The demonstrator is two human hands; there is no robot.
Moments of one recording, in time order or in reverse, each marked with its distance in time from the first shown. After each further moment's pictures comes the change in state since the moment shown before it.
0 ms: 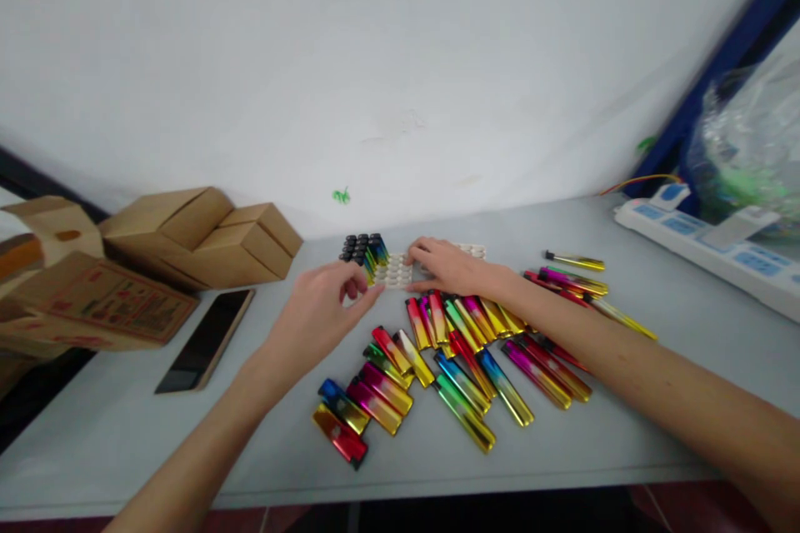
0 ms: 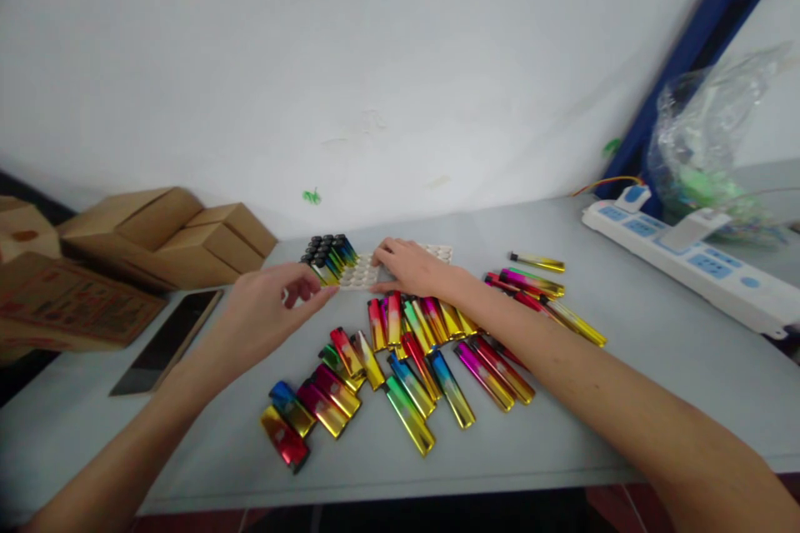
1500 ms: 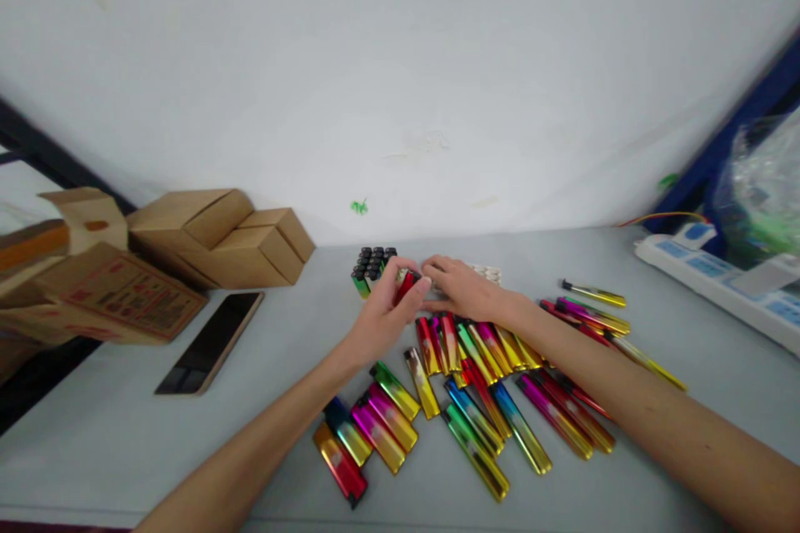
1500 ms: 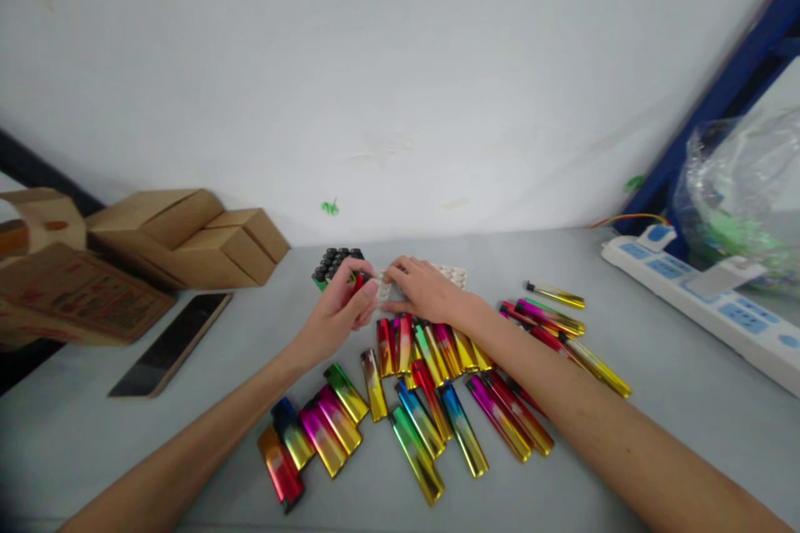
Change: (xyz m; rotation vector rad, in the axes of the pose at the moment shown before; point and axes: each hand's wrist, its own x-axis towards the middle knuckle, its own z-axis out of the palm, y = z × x) left_hand 0.022 0.019 0.070 -1.210 -0.057 -0.117; right_hand -0.002 0.002 0.004 -0.020 0.016 -0.045
